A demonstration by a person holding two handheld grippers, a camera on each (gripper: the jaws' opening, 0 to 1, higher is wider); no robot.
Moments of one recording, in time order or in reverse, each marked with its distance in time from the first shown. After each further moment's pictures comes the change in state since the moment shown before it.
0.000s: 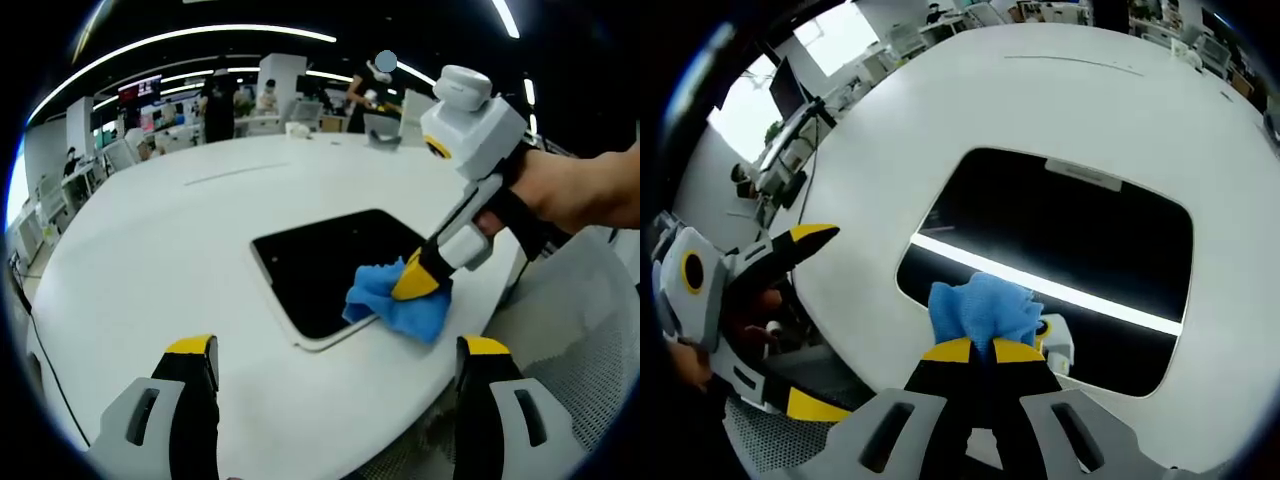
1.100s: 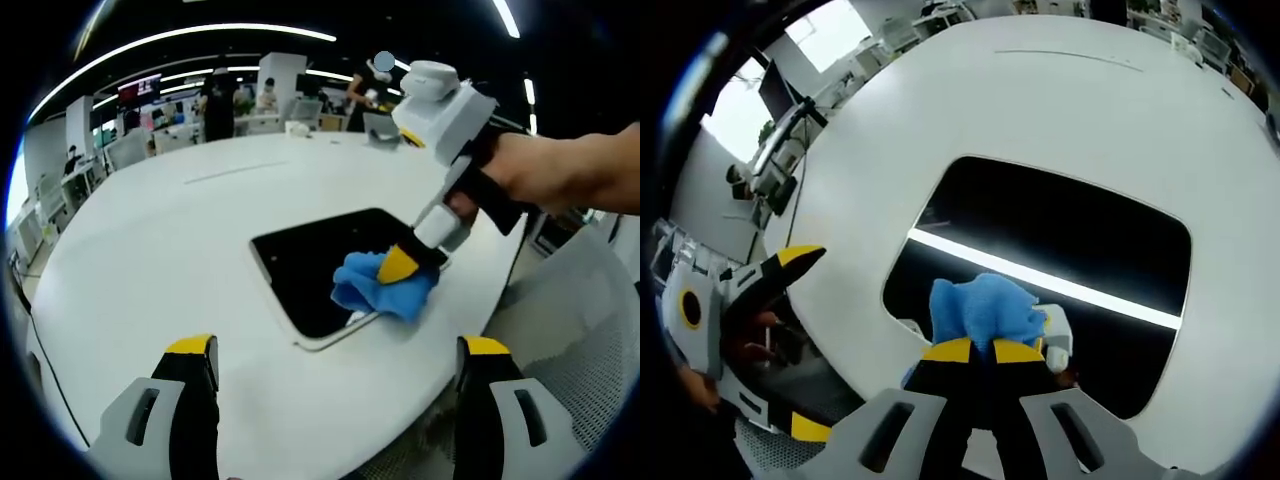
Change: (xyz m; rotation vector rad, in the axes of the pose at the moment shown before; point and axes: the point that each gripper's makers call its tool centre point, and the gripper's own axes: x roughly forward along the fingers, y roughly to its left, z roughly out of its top) left arm -0.001 0.000 -0.001 -0.002 0.004 -0.003; right arm 0.007 -0.010 0.018 0.016 0.042 -0.008
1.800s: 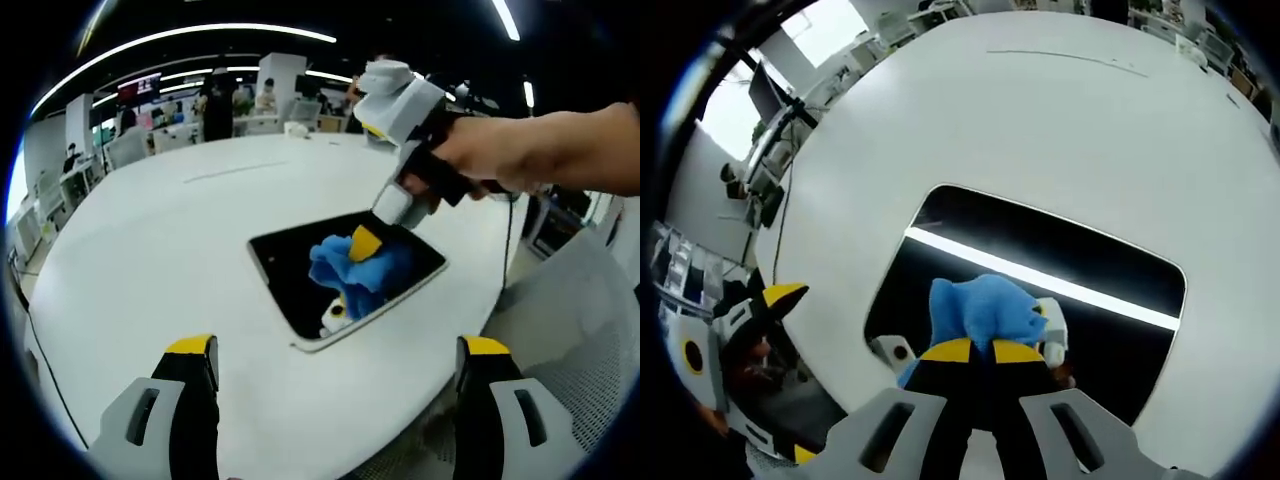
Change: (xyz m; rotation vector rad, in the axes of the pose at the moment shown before) left arm 0.000 -0.002 0.001 -0.014 -0.006 -0.007; right arm 0.010 -0.020 0.040 0.006 0.035 -0.021
